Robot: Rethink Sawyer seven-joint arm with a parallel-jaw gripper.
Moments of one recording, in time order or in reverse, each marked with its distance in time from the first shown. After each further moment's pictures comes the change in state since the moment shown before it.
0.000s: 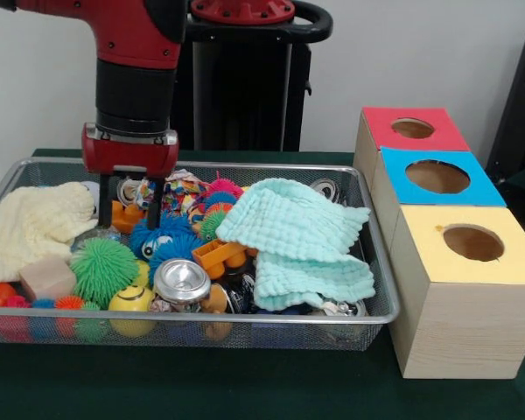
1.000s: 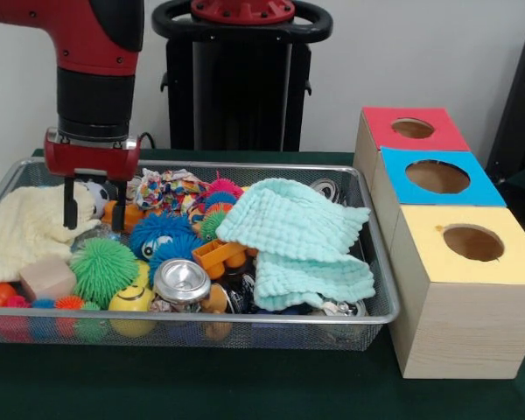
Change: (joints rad) arm -0.083 0.030 -0.004 0.004 0.000 -0.038 0.000
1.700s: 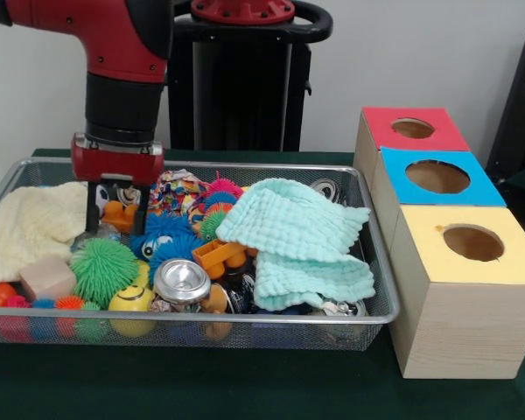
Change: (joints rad) arm 0.107 0.019 -0.088 0.001 -0.024 -0.092 0.000
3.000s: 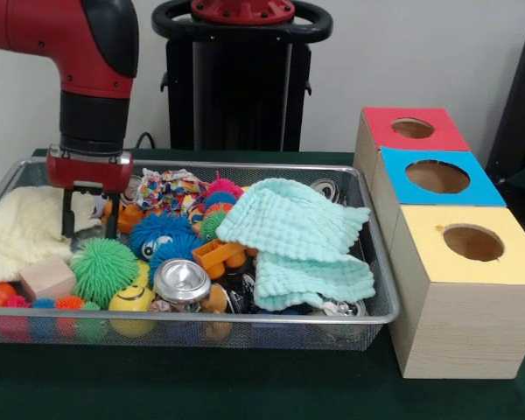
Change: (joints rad) arm -0.100 0.087 -0.062 0.033 -0.023 -0.175 0.000
